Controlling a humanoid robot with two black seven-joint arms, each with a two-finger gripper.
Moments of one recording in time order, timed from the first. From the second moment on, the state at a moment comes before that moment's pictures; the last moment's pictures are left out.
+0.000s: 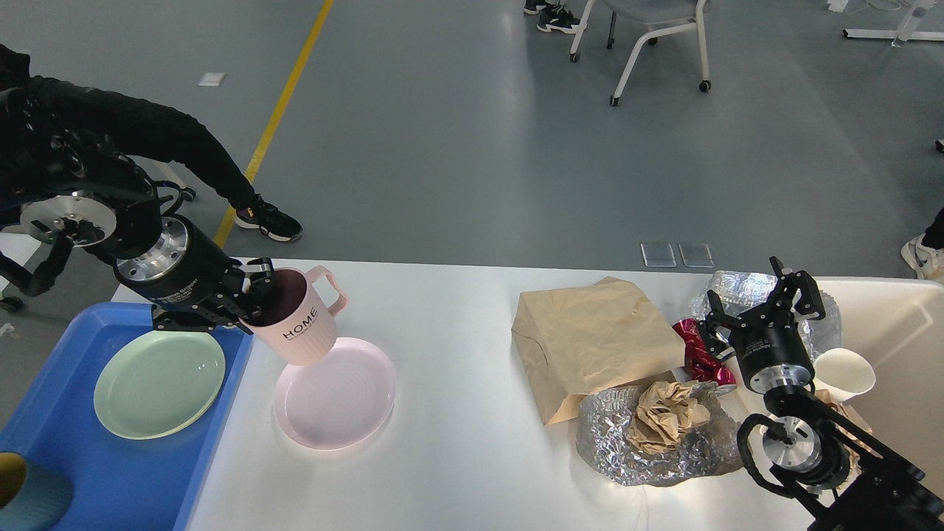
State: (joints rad) left arm -2.13 0.24 1.55 -1.44 -0.40 -0.58 -0.04; right arm 0.30 -0.34 0.90 0.93 -0.05 0.08 0.53
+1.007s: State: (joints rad) left arm -1.86 0.68 1.49 -1.28 0.23 -0.66 -0.05; right arm 0.30 -0.34 0.90 0.93 -0.05 0.08 0.53
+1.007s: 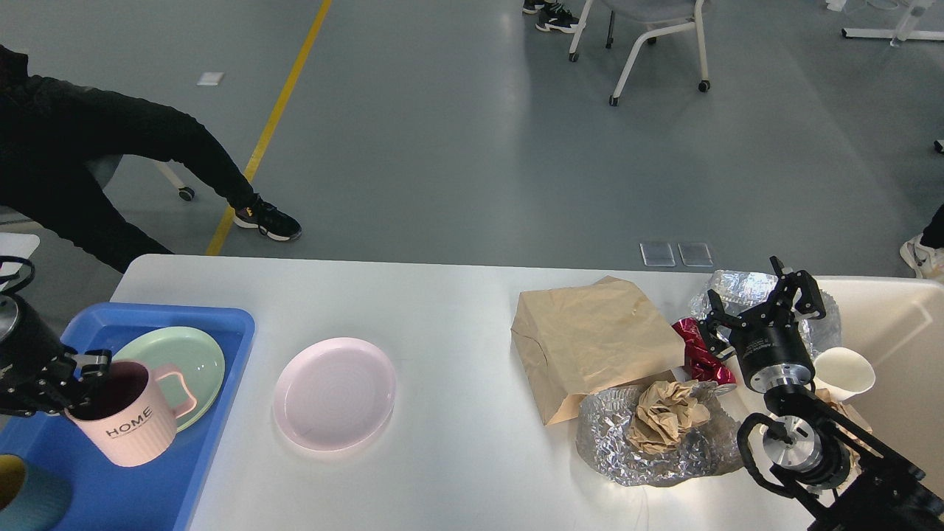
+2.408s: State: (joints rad) left arm -1.44 0.82 1.25 -1.15 0.29 -0.44 -0.06; right arm 0.30 -0.34 0.90 0.93 -0.05 0.08 0.53
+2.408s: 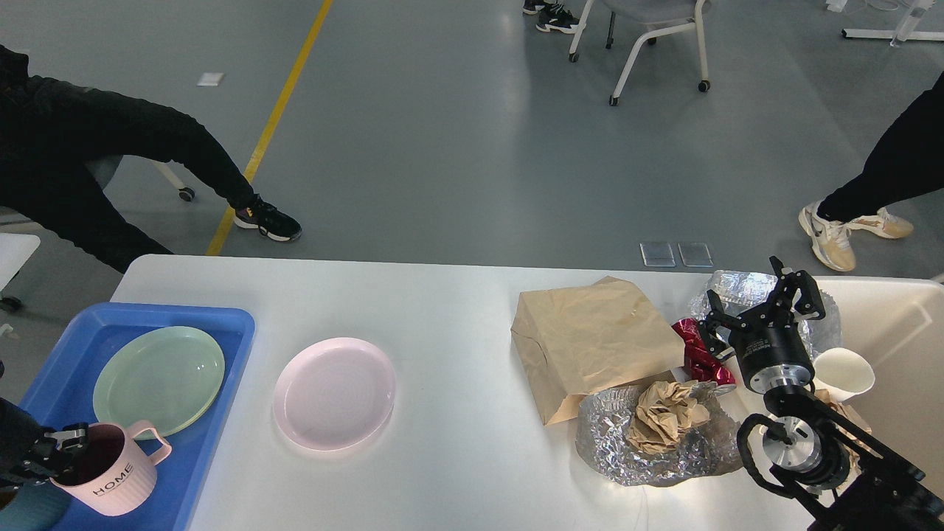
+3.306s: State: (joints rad) left arm -1.54 0.82 1.31 -1.16 0.28 -0.54 -0.06; right arm 0.30 -0.34 0.90 0.93 -0.05 0.08 0.53
